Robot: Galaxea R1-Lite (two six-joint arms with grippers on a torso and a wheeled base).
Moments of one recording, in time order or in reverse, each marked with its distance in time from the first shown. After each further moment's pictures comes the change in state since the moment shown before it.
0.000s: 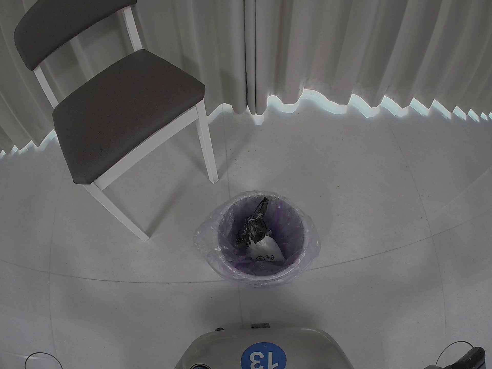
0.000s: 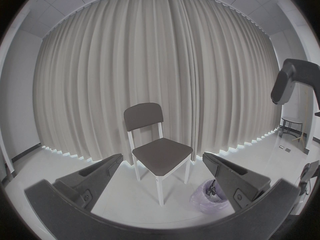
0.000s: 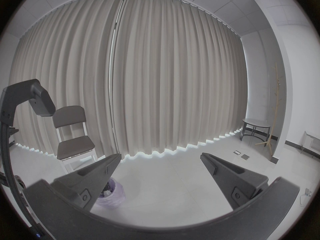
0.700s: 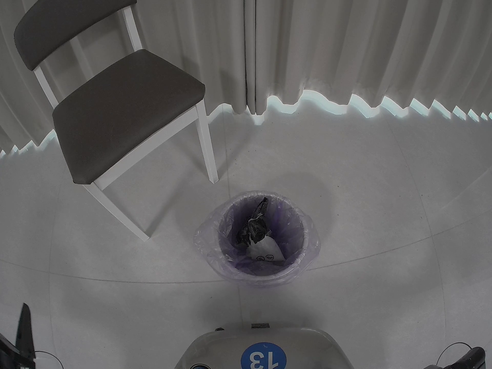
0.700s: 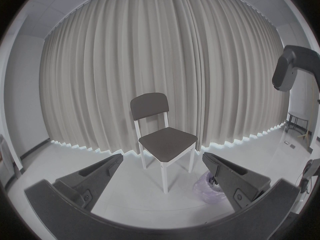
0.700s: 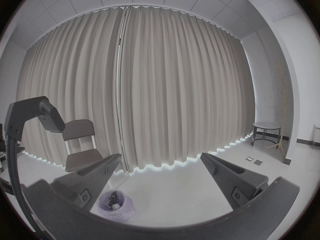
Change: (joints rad) left arm 0.011 -0.051 0.646 -0.515 -0.127 -0.077; right arm -0.001 0.001 0.701 -0.612 0.121 0.051
